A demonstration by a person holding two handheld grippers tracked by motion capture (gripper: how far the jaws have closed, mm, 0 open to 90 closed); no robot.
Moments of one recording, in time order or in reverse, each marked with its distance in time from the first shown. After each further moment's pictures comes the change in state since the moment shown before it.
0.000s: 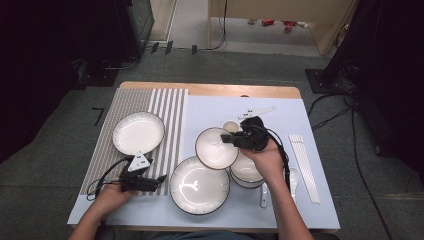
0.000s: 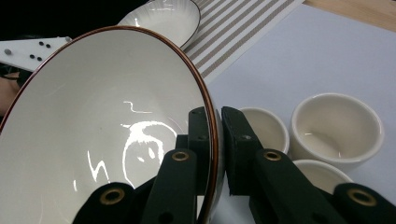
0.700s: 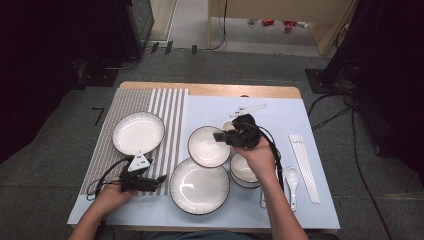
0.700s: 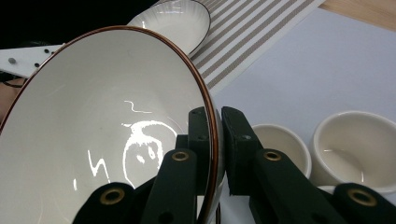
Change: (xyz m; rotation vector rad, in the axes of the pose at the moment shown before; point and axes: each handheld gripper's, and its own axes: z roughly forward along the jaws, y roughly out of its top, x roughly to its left) left arm 0.000 0.000 0.000 0.000 0.000 0.000; right arm 0.007 0.011 0.017 0.010 0.021 -0.004
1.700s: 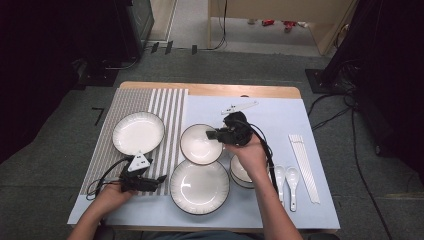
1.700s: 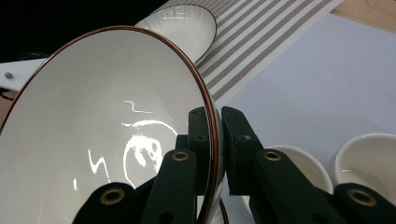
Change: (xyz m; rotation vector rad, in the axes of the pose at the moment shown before) left arm 0.000 0.000 0.000 -0.001 0.001 -0.001; right arm 0.005 0.011 0.017 -0.005 0.009 0.003
